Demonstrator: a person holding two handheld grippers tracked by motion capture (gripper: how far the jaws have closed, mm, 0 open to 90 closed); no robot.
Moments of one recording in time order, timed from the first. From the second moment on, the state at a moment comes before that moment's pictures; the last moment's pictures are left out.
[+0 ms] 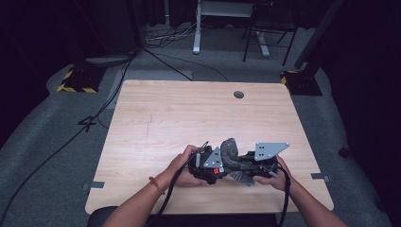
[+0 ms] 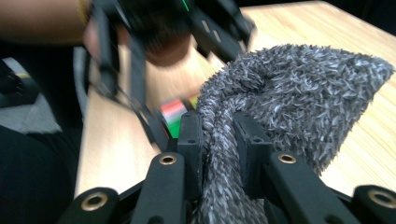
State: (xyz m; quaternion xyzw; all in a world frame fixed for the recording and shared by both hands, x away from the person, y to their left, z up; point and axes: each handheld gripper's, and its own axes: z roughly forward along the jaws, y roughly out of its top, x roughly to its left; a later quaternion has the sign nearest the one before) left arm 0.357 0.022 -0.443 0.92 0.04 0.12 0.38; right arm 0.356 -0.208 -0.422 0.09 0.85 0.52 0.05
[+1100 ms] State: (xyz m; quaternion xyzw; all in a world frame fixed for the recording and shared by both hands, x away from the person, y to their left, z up) left arm 0.359 0.037 -0.433 0.90 0.04 0.13 0.42; right arm 0.366 -0.224 -0.430 0.11 0.84 0.53 0.03
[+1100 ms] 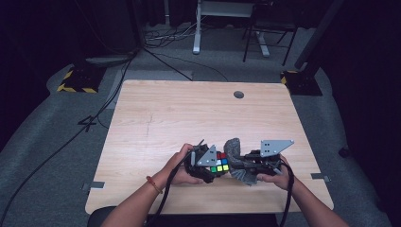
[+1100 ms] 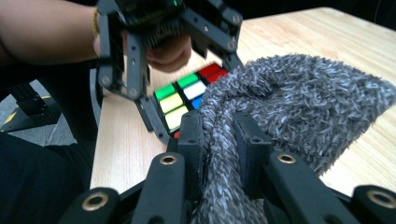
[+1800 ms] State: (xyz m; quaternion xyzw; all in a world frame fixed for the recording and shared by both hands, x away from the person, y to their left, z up) left arm 0.358 0.041 -0.426 0.89 0.05 0.13 0.43; right arm 0.369 -0.220 -0.441 0.12 0.86 0.49 0.03
